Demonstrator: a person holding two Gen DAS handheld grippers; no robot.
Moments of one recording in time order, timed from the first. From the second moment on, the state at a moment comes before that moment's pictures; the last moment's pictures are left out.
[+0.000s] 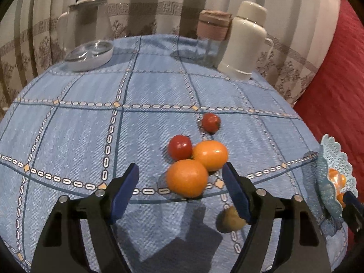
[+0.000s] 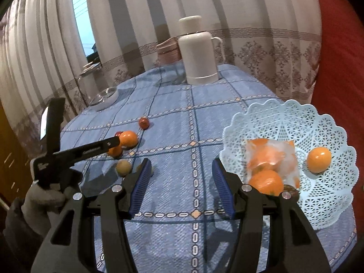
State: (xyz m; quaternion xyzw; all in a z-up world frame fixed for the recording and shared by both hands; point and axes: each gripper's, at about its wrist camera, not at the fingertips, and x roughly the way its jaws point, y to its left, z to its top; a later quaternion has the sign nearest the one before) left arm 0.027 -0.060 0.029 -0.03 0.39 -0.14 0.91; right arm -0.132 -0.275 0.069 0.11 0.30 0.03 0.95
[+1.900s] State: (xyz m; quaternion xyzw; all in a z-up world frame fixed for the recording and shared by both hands) left arm 0.023 -0.002 0.049 -0.10 0.34 -0.12 0.93; right arm -0.037 -0.197 0.013 0.05 0.43 0.07 0.90
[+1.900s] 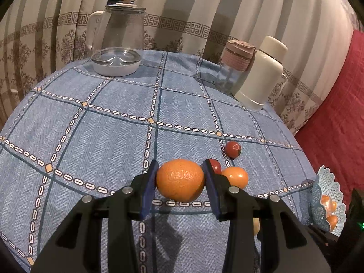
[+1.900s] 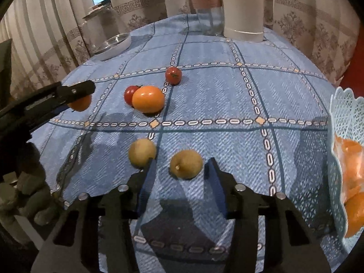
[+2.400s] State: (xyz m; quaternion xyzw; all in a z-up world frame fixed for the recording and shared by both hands) left arm 0.022 -0.003 0.051 -0.11 0.34 -0.12 0.93; right arm -0.046 -0.196 0.024 0.02 0.40 0.06 0.91
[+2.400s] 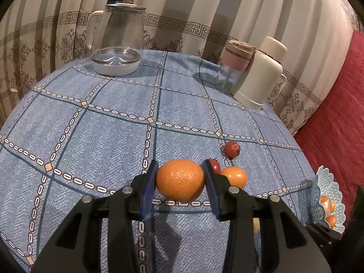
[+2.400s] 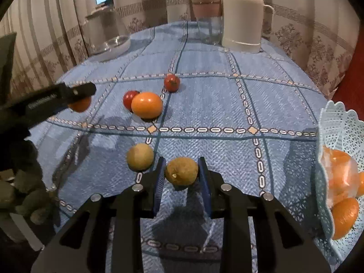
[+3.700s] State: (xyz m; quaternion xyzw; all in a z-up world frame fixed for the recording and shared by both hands) left arm 0.012 -0.018 0.045 -0.08 0.34 -0.13 0.93; right arm -0.130 -0.313 0.070 0.10 0.34 -0.08 0.93
